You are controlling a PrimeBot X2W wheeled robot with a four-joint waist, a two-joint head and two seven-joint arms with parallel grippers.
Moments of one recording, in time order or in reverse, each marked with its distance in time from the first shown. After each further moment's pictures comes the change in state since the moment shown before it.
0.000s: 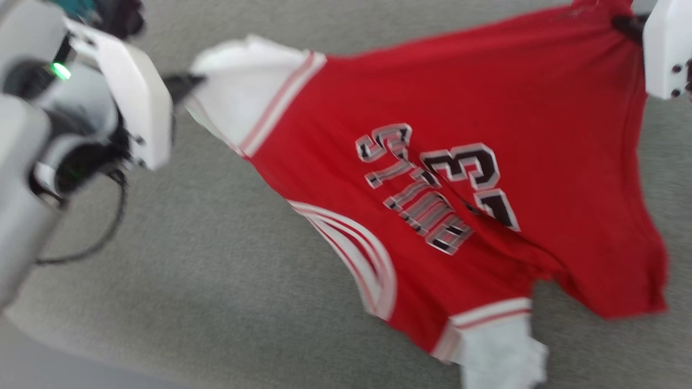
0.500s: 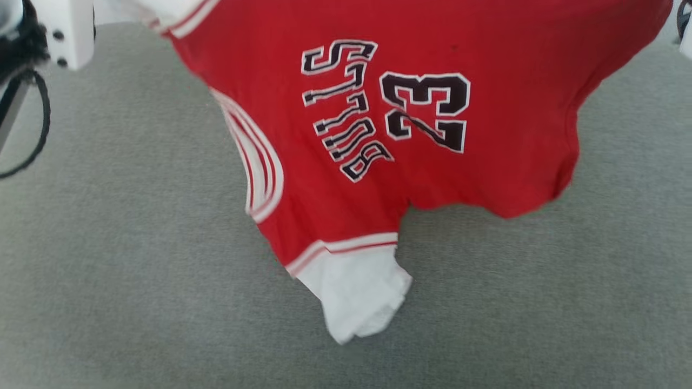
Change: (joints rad) left arm -0.275 0.053 0.014 0.077 0.137 -0.011 0.049; right arm 0.065 0.045 -0.275 -0.247 -0.067 0.000 0.013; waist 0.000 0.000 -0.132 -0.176
